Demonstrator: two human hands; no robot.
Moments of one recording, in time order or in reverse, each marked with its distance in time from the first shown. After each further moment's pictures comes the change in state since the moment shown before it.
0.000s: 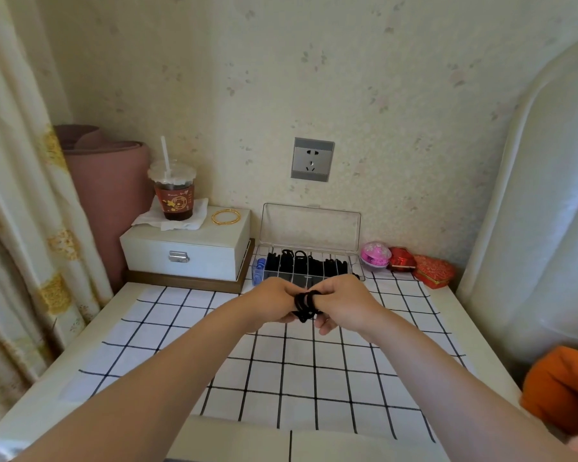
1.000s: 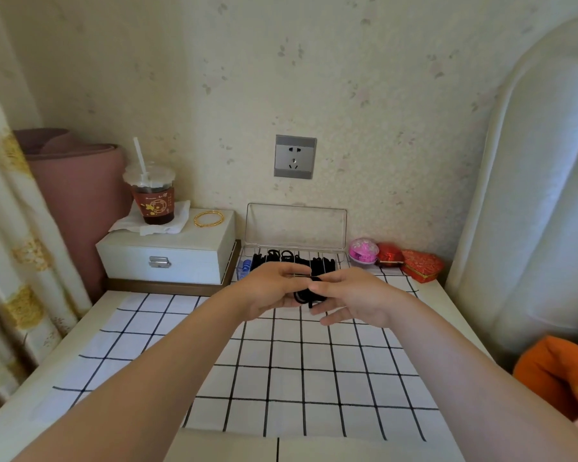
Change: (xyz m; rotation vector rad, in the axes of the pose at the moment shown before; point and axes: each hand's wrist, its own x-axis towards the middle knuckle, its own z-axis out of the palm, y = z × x) left_hand 0.017 0.023 0.003 -0.318 -0.070 0.064; right_hand 0.010 0.008 -0.047 0.236 -0.161 0.115
